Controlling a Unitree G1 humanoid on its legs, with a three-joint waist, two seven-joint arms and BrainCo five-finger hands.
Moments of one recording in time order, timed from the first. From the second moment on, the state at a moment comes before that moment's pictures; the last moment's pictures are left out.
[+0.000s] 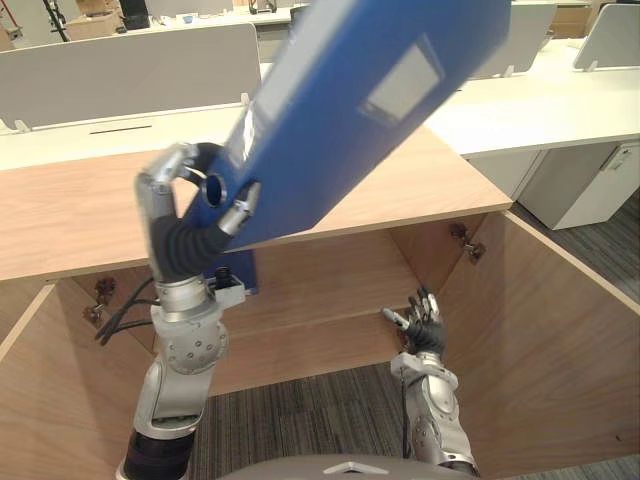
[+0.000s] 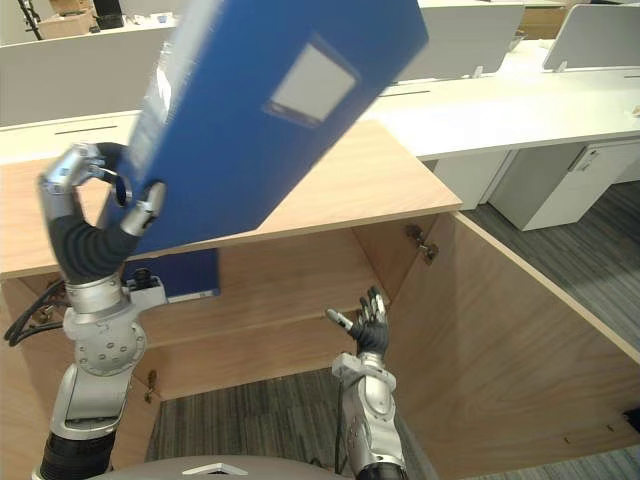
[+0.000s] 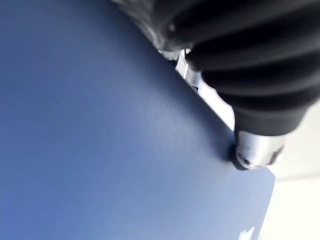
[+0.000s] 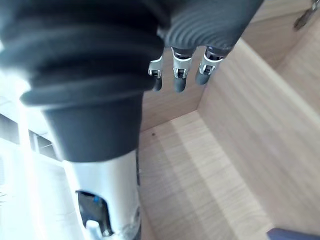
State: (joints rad) left arm -0.03 0.11 -0.11 -0.60 0.55 -0.22 0.53; right arm 0.15 0.02 0.00 0.13 0.41 -0.31 -0.16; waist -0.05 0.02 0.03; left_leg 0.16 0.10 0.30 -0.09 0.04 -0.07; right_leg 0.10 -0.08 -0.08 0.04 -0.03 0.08
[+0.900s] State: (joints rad) left arm 0.07 0.00 -0.13 -0.61 0.04 -0.35 0.41; right arm -0.05 -0.03 0.08 -0.24 0.43 -0.39 -0.11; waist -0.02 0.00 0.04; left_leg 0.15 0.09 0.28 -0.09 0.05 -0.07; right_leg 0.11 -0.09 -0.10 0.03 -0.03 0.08
